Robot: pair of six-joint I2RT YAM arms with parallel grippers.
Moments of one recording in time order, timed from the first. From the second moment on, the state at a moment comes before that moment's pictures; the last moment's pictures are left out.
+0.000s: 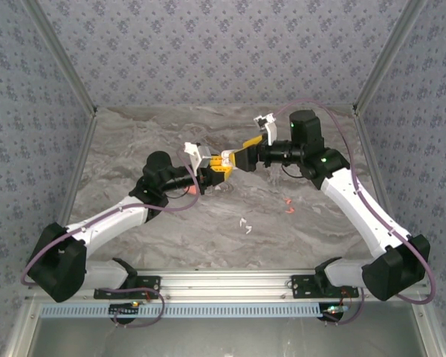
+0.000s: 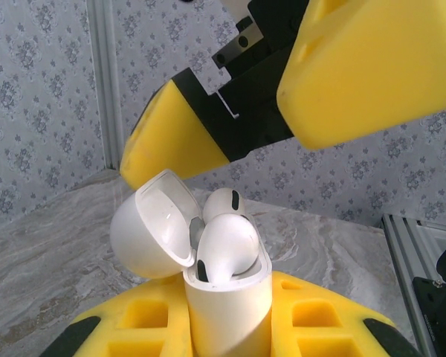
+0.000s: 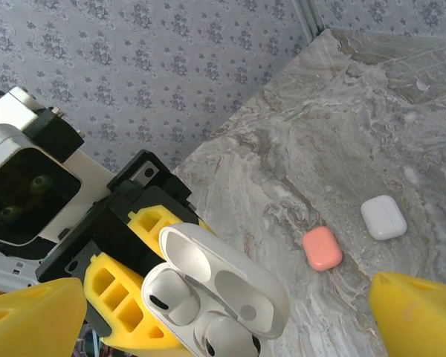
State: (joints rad) left arm -0.64 1.28 0.74 0.58 0.66 -0.10; right arm 0.44 1.29 1.23 -0.38 -0.76 0.23
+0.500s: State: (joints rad) left arm -0.64 1.28 0.74 0.58 0.66 -0.10; right arm 0.46 1.29 1.21 -0.33 -0.89 0.29
